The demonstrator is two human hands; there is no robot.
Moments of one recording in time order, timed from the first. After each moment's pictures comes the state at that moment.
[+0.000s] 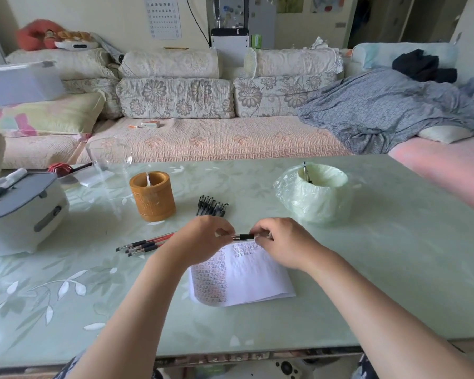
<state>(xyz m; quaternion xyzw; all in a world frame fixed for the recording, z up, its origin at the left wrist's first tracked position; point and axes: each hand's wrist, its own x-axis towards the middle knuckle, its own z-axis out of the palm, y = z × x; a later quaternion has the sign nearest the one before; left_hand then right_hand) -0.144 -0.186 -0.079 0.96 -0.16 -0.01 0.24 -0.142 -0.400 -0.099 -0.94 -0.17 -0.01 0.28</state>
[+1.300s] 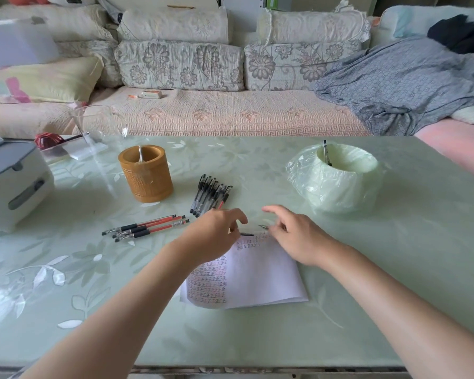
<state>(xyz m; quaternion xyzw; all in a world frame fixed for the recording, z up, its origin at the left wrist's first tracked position) -0.108 -0.201 -0.135 0.96 -0.18 0.02 0.22 -0.104 -0.414 -0.141 -0.93 -0.15 0.05 0.32</state>
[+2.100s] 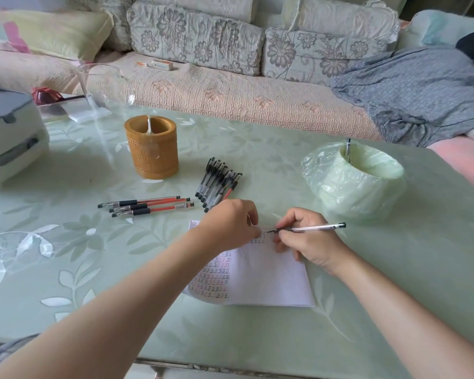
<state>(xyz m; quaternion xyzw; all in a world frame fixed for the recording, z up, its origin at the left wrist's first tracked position) -0.088 -0.216 -0.158 0.95 -0.12 0.02 0.28 -0.099 -0.409 -0.158 -0.81 -0.08 0.09 0.58</state>
